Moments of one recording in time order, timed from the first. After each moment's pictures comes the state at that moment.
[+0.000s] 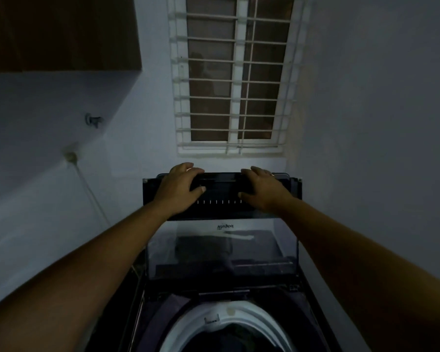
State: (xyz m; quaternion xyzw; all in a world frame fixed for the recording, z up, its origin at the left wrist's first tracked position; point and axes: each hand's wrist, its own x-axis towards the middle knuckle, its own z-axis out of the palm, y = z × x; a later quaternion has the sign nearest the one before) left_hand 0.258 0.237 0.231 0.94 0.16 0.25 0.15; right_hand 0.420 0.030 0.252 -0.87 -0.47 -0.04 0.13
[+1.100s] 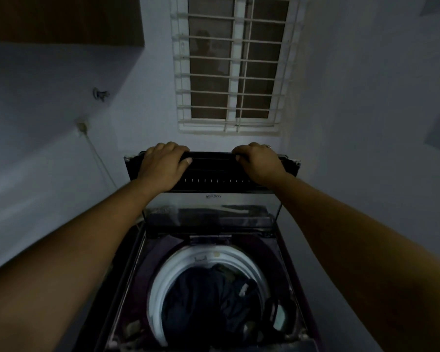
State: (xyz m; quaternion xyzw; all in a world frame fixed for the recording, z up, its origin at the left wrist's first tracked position) left_hand 0.161 0.138 0.240 0.94 0.20 0.26 -0.01; right_hand 0.350 -0.067 0.262 -0.83 -0.51 -0.12 0.19
